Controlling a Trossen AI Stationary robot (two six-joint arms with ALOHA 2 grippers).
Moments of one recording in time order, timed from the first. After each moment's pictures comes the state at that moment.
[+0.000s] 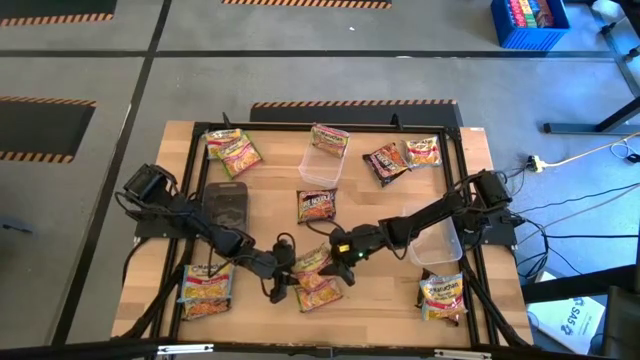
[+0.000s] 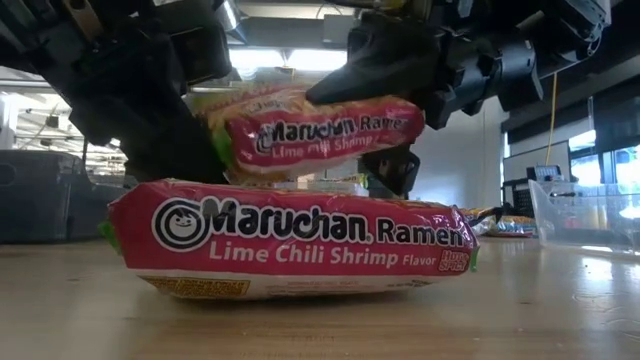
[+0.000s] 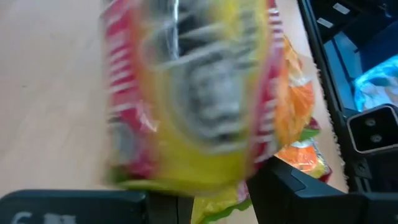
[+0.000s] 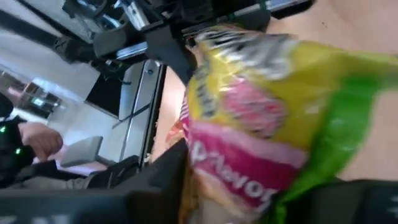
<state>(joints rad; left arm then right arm) -0.50 1.70 0.67 0.43 -0.21 -0.67 0.27 1.87 0.84 0.66 -0.19 0.72</state>
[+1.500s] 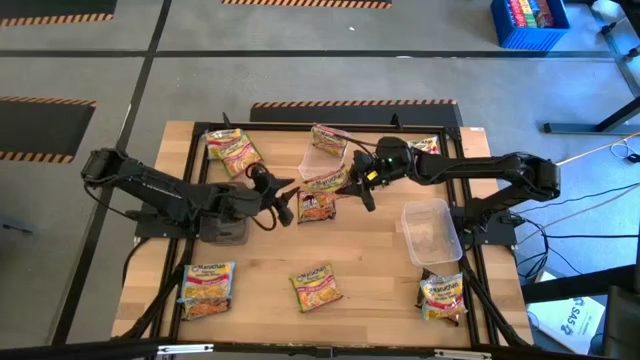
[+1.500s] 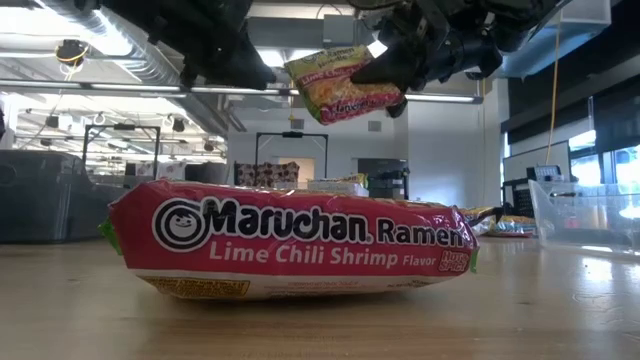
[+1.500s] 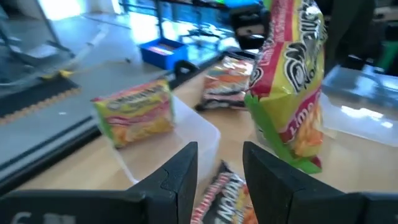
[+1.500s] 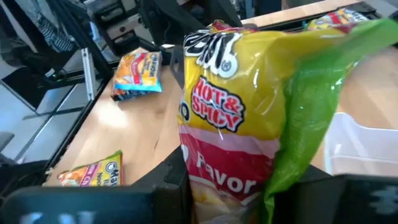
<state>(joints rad) -0.17 1.22 0.68 0.18 -0.75 -0.31 -0.29 1.41 0.84 0.19 -0.47 0.09</state>
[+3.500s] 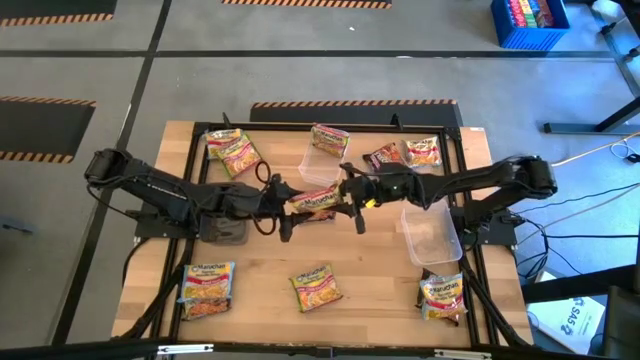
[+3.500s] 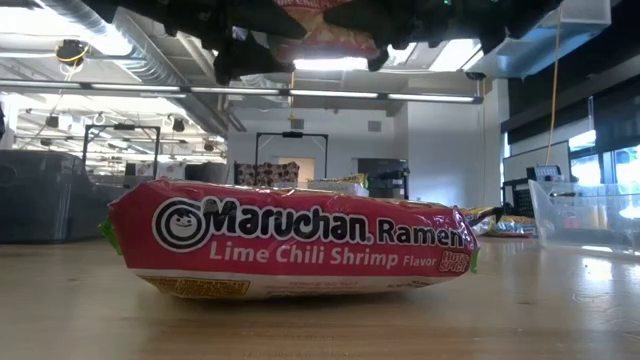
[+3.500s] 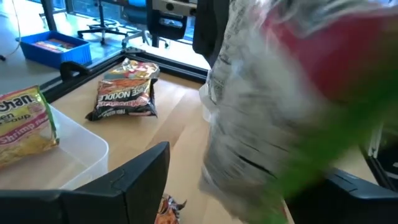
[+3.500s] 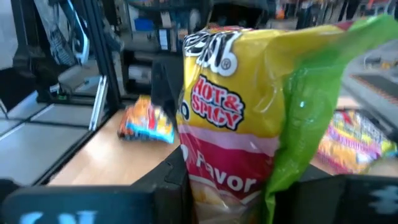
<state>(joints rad) -0.16 1.26 0.69 0.35 -0.38 -0.30 -0.04 1.47 0.84 0.52 -0.22 -0.03</state>
